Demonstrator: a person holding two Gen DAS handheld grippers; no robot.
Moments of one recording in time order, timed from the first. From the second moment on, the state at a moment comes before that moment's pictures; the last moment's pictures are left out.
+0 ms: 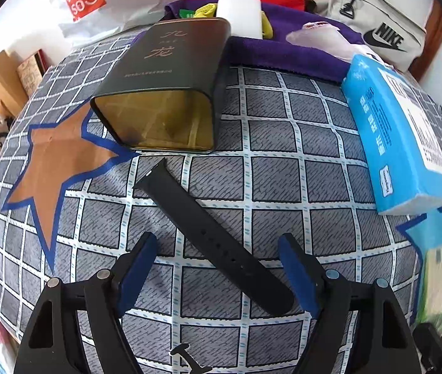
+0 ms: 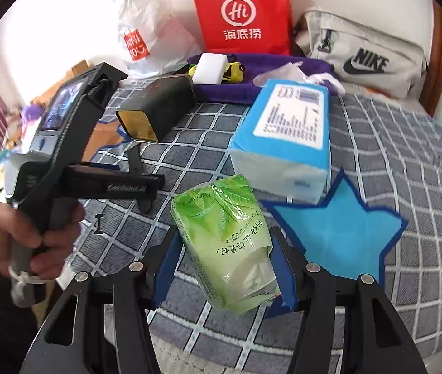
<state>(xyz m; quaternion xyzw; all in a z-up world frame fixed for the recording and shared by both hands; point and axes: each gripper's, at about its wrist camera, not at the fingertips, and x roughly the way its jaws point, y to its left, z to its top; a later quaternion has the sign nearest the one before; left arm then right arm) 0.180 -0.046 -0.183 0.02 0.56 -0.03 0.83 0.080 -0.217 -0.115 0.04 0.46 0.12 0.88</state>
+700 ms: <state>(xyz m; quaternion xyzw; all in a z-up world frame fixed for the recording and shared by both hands) 0.163 -0.015 -0.179 0.04 0.54 -0.04 0.84 0.072 -0.243 -0.147 0.08 0.45 0.11 0.88</state>
